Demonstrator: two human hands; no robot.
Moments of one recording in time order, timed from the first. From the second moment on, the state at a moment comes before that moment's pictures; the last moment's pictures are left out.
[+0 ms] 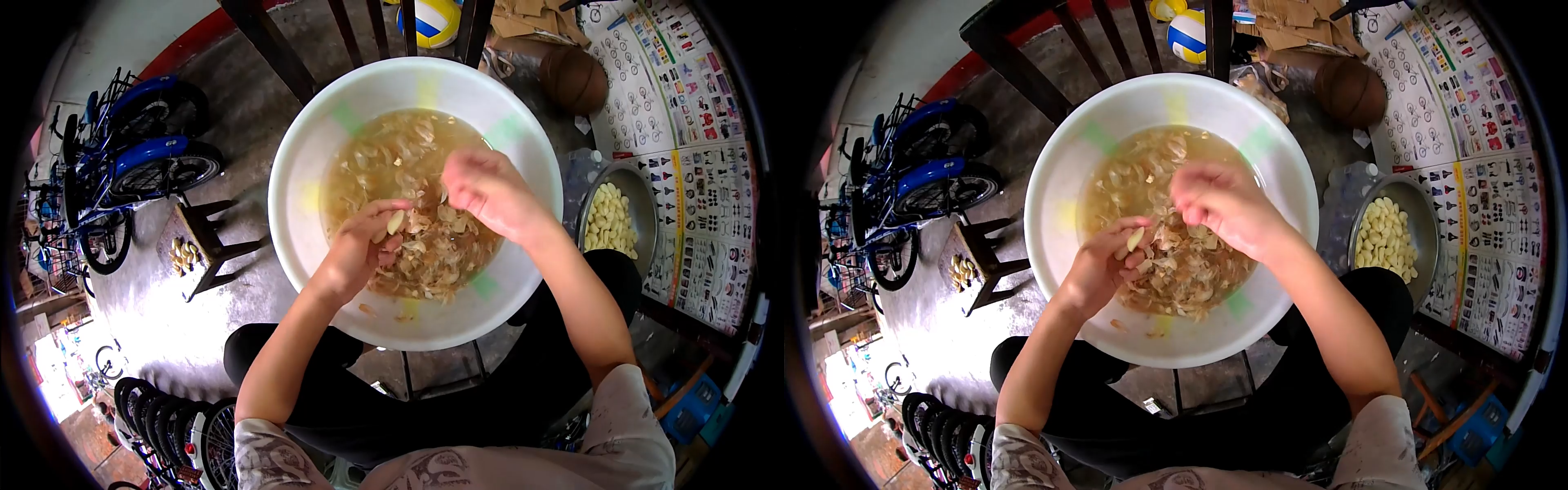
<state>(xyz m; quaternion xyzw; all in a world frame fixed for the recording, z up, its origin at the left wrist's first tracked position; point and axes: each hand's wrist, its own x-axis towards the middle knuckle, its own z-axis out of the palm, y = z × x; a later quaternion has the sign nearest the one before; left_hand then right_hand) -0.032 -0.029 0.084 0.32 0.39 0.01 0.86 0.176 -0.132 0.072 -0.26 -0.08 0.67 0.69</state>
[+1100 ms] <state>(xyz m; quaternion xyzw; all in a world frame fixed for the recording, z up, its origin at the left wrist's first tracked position) -0.354 0.133 0.061 0.66 0.57 0.30 0.37 0.363 -0.398 0.134 -0.88 -0.17 0.05 0.43</state>
